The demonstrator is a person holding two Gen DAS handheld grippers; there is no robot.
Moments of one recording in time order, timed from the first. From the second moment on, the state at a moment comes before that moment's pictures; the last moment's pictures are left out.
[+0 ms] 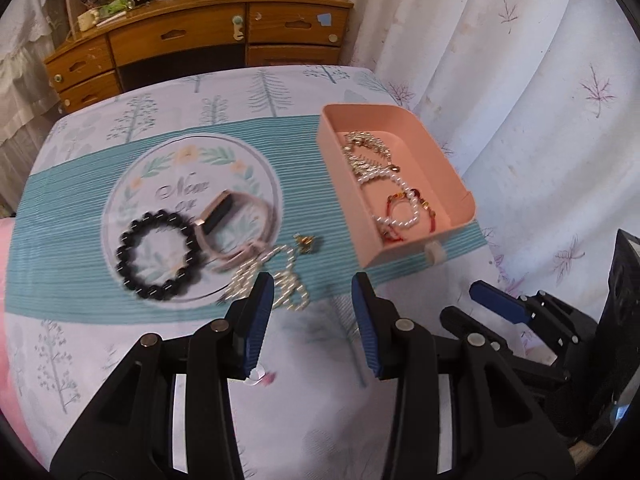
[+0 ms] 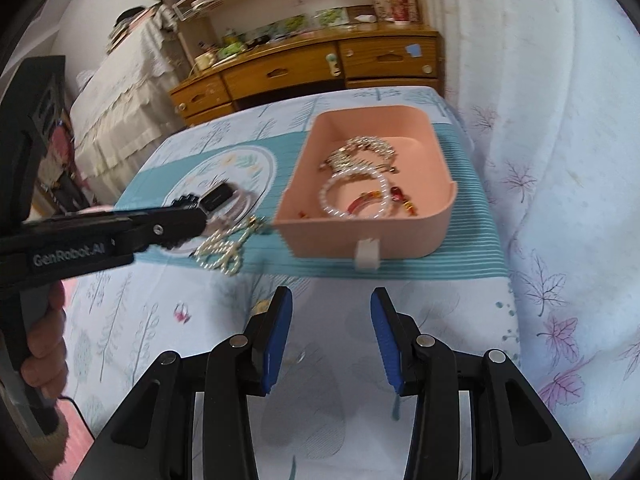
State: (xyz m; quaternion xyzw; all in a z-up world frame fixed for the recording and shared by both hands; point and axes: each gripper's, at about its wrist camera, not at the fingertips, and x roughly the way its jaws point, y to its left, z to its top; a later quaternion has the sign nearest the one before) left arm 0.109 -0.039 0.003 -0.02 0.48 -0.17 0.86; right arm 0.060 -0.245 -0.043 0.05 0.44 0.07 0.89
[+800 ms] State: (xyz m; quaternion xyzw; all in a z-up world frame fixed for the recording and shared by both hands) left arm 0.040 -0.003 -0.063 -0.06 0.53 -0.20 0.82; right arm 0.036 -0.198 -0.092 0.07 0.51 0.14 0.85
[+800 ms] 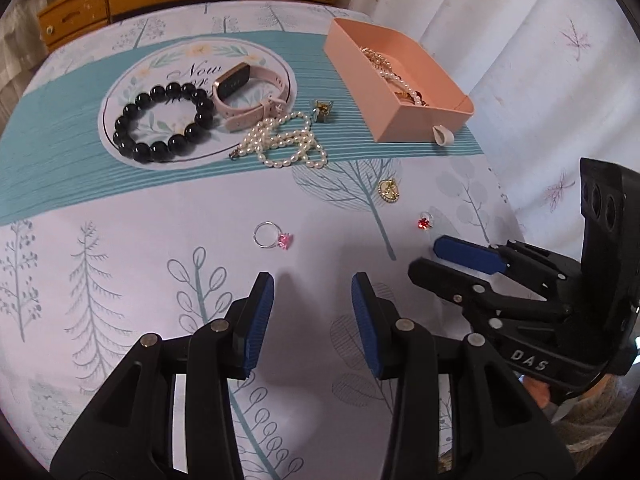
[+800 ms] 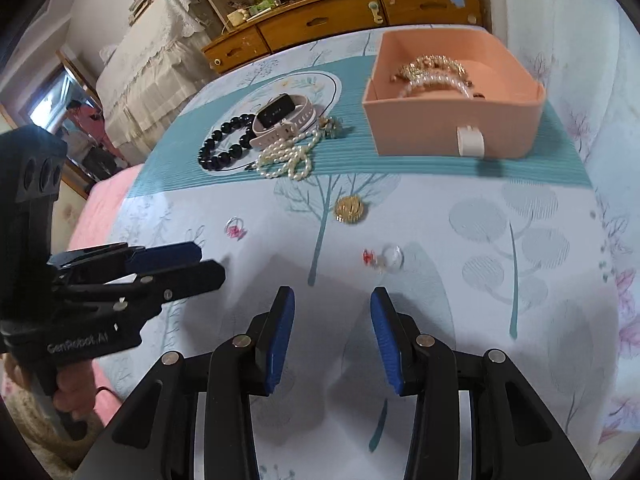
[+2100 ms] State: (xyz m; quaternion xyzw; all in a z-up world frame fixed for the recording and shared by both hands) left arm 0.075 -0.010 -0.077 -0.08 0.50 -0.13 0.85; right arm 0.044 -0.200 -0.098 0.01 0.45 0.09 0.89
